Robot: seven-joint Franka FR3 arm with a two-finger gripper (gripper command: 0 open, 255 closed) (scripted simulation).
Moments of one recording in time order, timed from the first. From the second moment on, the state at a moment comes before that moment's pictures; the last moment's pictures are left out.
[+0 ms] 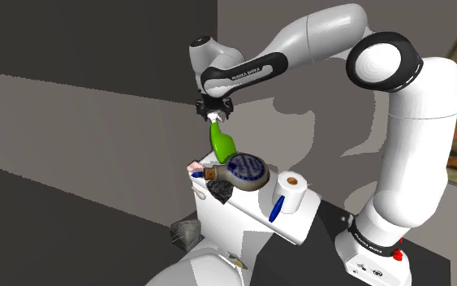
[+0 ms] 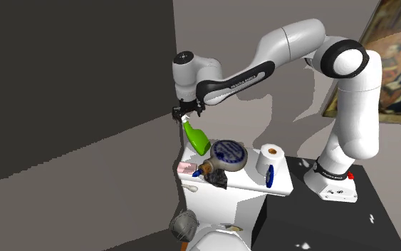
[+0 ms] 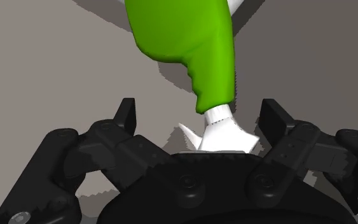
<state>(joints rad) -0.15 0.37 0.32 -1.63 -0.46 1.97 1.23</state>
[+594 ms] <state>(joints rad) -0.16 0.38 0.33 -1.62 -0.47 2.01 1.24</state>
